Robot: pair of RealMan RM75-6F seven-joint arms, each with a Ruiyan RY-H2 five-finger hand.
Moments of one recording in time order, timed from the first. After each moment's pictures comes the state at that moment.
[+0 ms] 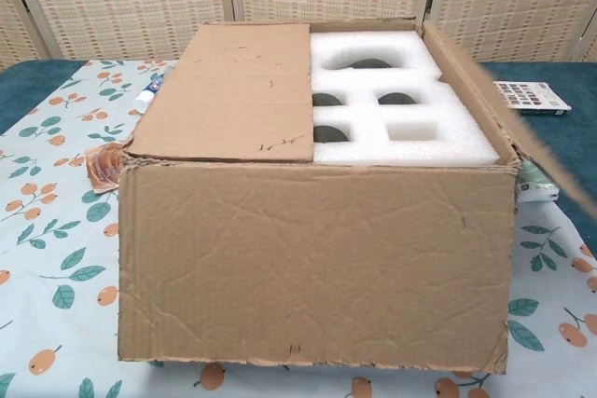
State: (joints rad) left arm -0.21 -1.12 -0.02 -1.44 1.51 1.31 -0.22; right arm 0.52 -0.79 0.07 -1.81 -1.60 1.29 -0.13
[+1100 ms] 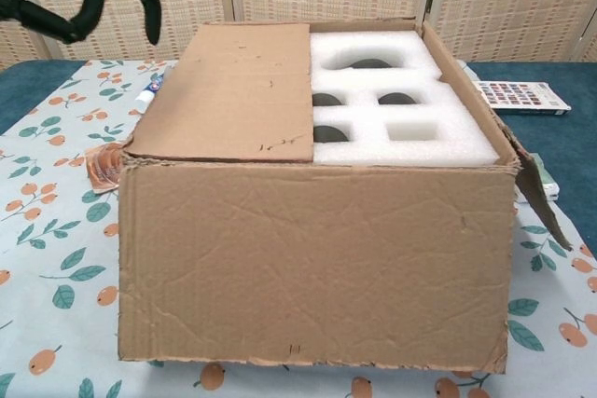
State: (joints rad) left arm -0.75 -1.03 -0.17 -1.69 1.74 0.97 -0.16; right arm 0.05 -1.05 0.06 -1.43 -1.50 1.76 0.23
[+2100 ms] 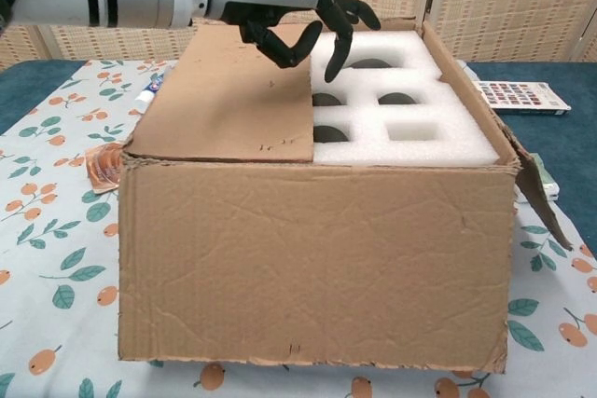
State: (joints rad) left arm -1.19 -1.36 -0.22 -1.37 1.62 0.64 -0.31; right arm 0.04 -1.04 0.13 -1.36 -1.46 1.63 0.46
